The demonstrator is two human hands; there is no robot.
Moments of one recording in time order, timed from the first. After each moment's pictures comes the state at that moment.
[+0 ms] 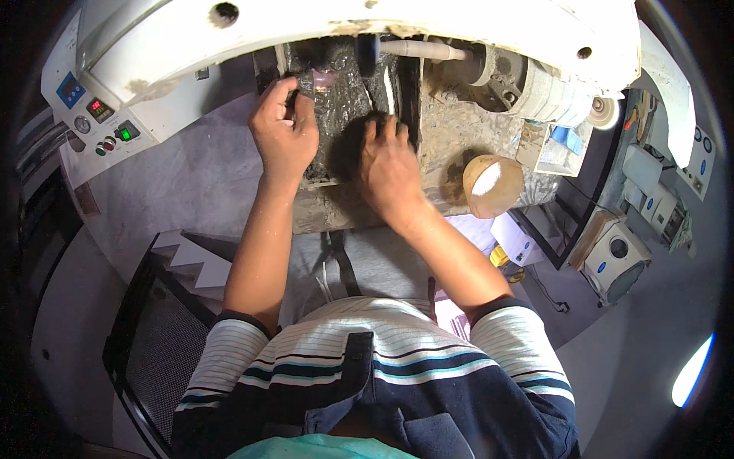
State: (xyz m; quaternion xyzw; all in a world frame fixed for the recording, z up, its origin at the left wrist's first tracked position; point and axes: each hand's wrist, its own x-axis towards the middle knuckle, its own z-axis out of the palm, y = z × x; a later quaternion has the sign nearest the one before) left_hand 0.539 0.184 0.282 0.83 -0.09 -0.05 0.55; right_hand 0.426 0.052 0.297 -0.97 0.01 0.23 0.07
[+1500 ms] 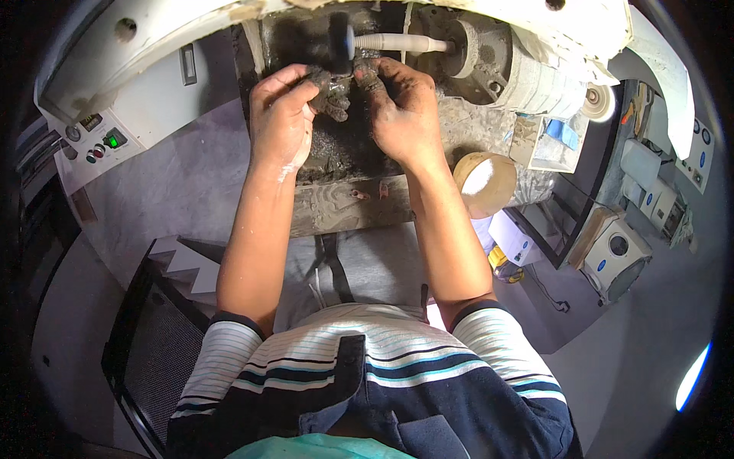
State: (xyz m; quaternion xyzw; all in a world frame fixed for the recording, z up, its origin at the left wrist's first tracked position) left_hand 0.549 0.147 0.305 0.46 0.15 -0.28 0.83; right_hand 0.495 0.014 0.324 -0.74 0.24 -0.05 0.62
